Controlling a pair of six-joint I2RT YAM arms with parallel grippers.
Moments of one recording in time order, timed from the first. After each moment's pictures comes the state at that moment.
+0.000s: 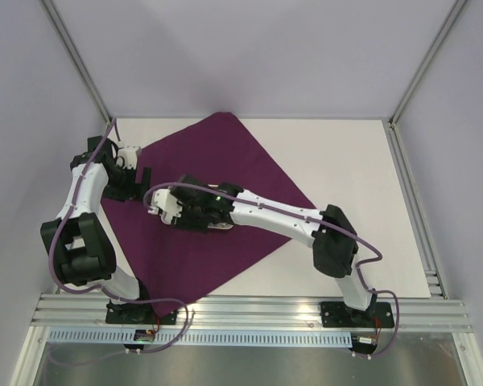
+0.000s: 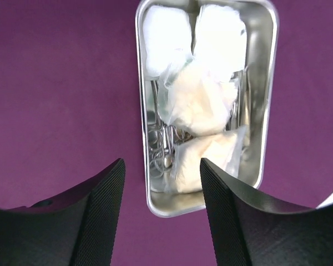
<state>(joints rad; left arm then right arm) 0.24 1.55 1.24 -0.92 0.26 0.32 1.13 2.09 1.89 -0.72 0.09 -0.43</state>
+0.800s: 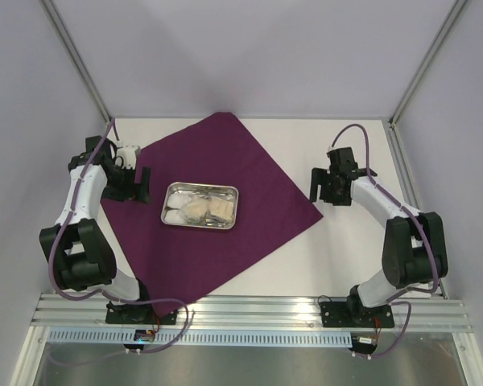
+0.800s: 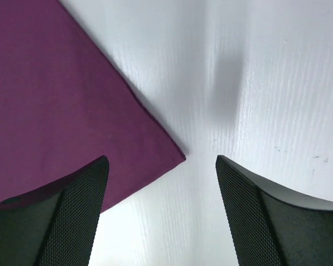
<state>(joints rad) 0.24 1.52 1.24 -0.94 0.26 0.32 0.19 1.54 1.04 -0.55 0.00 0.28</state>
